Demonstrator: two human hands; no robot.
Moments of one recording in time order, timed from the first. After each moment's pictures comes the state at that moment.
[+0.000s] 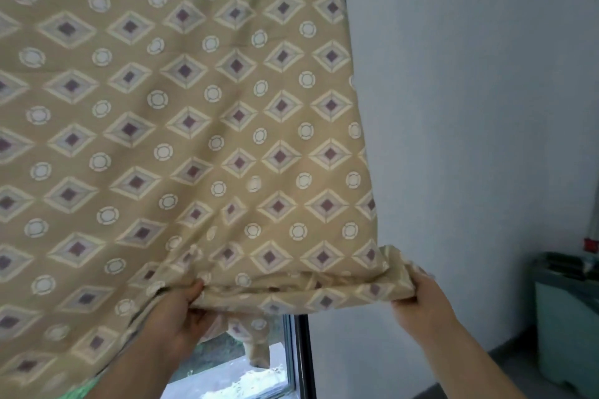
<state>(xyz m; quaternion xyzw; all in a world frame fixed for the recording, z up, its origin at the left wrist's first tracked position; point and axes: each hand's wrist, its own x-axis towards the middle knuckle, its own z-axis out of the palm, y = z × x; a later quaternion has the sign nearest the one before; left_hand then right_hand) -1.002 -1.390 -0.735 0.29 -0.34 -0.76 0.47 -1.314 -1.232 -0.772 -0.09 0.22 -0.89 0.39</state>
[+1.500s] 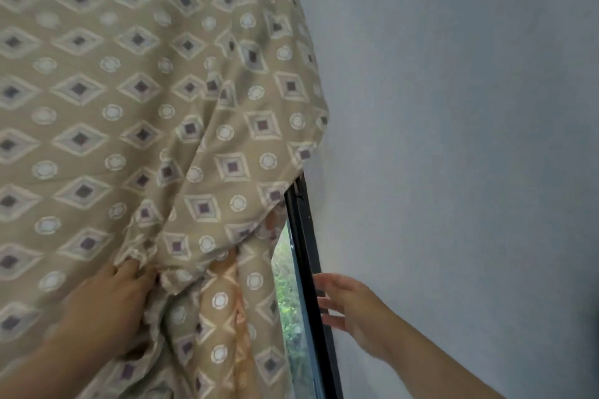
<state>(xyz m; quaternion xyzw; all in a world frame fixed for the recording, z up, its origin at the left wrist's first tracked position) -0.902 -1.462 -0.570 0.47 -0.80 0.36 0.14 -1.238 -1.319 -0.651 -0.43 0.46 -0.67 0.39</state>
